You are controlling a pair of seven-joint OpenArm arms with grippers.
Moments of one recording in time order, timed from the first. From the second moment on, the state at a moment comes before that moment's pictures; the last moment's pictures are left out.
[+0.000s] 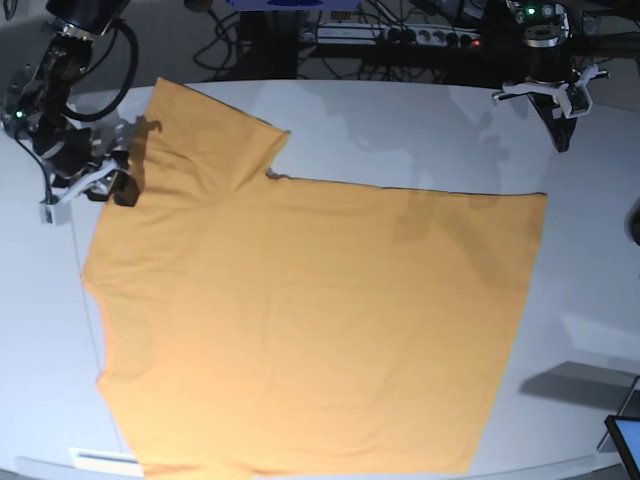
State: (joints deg) left arm 42.7 -7.9 -27.7 102.6 -11.1 -0.8 -8.7; right arm -10.1 4.3 34.4 91.3 34.8 31.6 -58.2
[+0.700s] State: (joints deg) left arm 42.7 -7.9 -27.7 102.6 -11.1 -0.7 -8.7; right arm -10.2 3.9 27.5 91.8 35.3 31.6 -58.4
